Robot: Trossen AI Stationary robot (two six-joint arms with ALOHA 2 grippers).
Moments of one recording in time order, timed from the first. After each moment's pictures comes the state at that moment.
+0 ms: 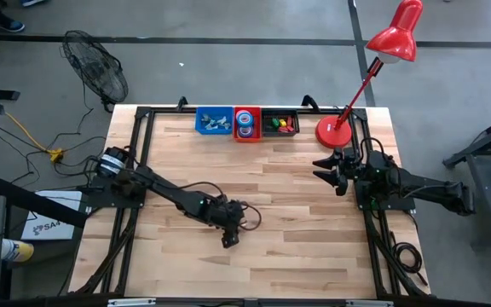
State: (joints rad) left arm -0.34 1.84 1.06 -0.21 -0.15 -0.65; right arm -0.29 0.11 0.01 0.06 -0.17 0.47
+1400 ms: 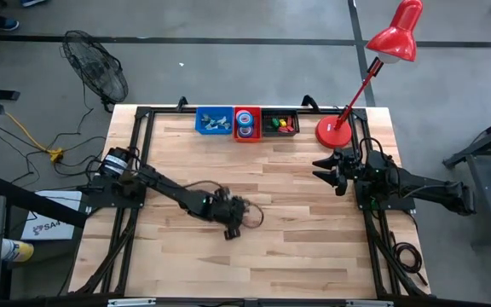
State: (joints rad) left arm -0.31 1.87 1.06 -0.22 -0.32 -0.50; right arm -0.29 0.11 0.01 0.05 -0.17 0.47
